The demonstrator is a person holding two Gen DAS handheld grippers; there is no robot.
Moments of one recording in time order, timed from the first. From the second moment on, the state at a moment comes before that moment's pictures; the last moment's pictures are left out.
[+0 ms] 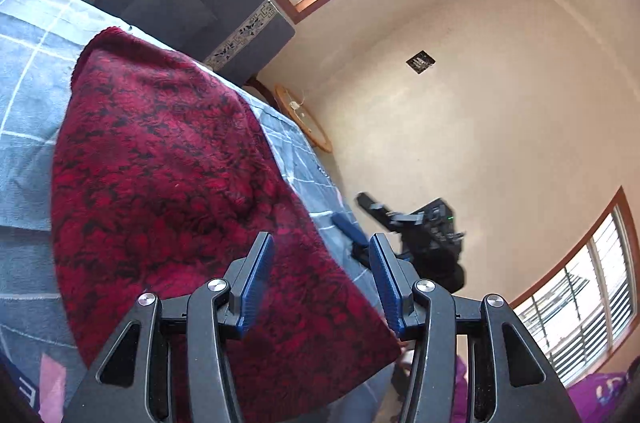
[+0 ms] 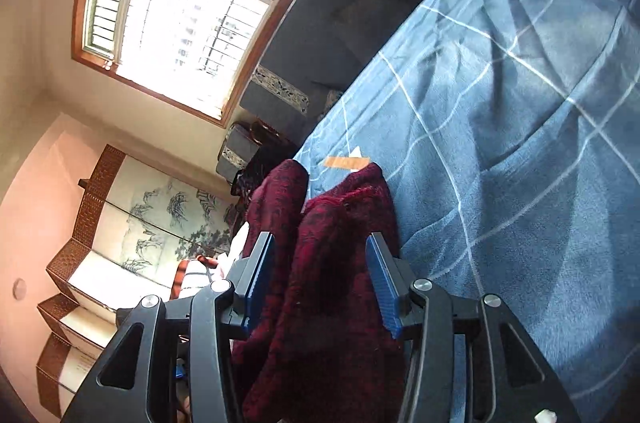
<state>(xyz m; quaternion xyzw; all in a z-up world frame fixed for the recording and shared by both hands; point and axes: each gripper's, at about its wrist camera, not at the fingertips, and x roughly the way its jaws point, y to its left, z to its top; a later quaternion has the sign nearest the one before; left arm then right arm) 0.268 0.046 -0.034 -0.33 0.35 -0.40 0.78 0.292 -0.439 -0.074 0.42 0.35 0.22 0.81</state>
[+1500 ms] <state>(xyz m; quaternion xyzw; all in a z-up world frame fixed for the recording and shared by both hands) 0.225 -0.010 -0.082 -0.31 0.36 -0.33 0.82 0.296 -0.388 -0.087 0.29 0.45 0.17 0.83</state>
